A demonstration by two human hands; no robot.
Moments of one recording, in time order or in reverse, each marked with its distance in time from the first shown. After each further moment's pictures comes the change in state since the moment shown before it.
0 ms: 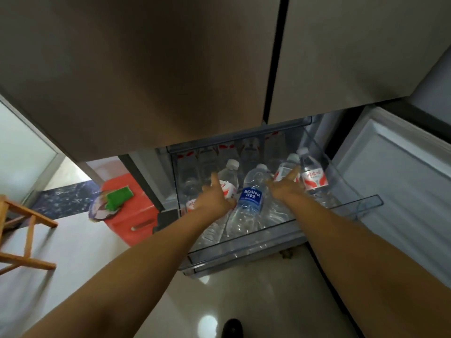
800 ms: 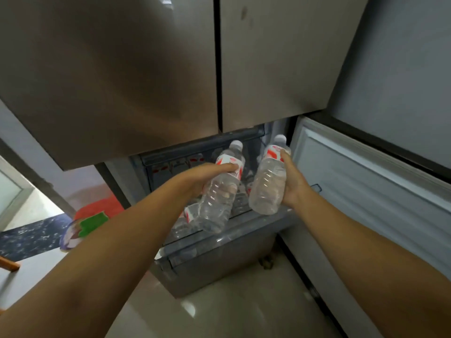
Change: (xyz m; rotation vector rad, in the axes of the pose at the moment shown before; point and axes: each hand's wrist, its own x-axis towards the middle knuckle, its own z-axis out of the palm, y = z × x) left_hand -0.068 0.089 -0.061 -0.628 -0.462 0.136; right_hand -0.058 0.053 -0.091 1.415 -0.381 -0.144
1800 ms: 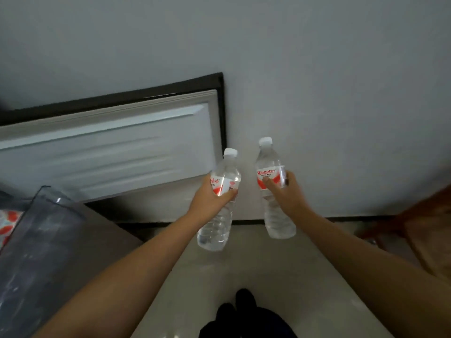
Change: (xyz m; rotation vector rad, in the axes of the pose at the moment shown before) left_hand -0.069 -0.129 0.456 0.695 -0.666 0.543; right_hand -0.394 0.119 -0.350 -0.360 1.286 -0.417
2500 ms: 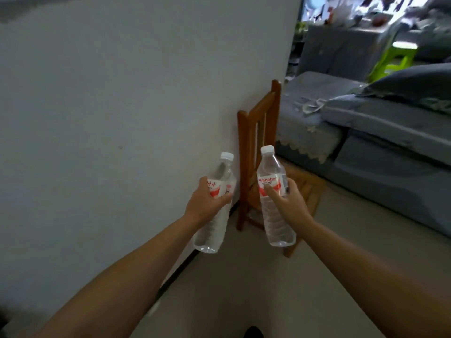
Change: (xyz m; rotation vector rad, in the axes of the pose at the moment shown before) left_hand -0.005 0.251 0.389 0.205 -0.678 0.542; right_hand -0.101 0.135 -0.379 0.166 0.855 0.164
